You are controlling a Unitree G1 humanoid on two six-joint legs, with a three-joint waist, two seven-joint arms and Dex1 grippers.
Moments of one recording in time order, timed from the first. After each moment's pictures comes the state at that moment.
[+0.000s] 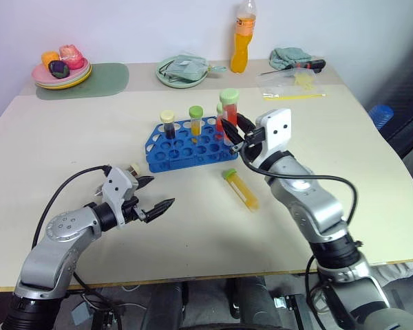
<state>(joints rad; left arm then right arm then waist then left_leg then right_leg) -0.01 0.62 0.11 -0.37 -0.45 0.46 -0.72 -0.51 -0.29 0.25 -0.14 0.28 0.26 0.10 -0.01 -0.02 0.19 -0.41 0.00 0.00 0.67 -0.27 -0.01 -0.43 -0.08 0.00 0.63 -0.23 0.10</state>
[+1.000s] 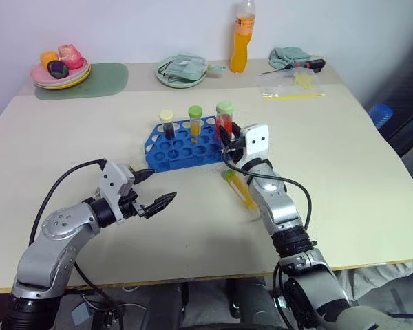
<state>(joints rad) -0.01 0.61 0.13 -0.44 -0.50 0.47 -0.73 -0.55 -0.04 0.11 0.28 0.10 0.00 0.14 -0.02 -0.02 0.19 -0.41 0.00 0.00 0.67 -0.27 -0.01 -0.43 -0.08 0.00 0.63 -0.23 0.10</state>
